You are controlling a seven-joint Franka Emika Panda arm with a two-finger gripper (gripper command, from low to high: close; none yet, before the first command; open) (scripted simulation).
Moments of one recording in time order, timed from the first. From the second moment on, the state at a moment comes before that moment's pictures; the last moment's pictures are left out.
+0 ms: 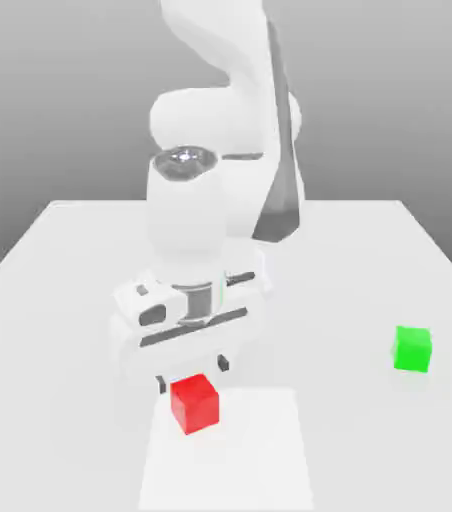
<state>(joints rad) 0.10 0.11 -0.19 -2.82 0.10 2.94 0.10</state>
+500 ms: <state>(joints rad) 0.05 0.12 -0.14 -2.82 0.09 2.95 0.10</state>
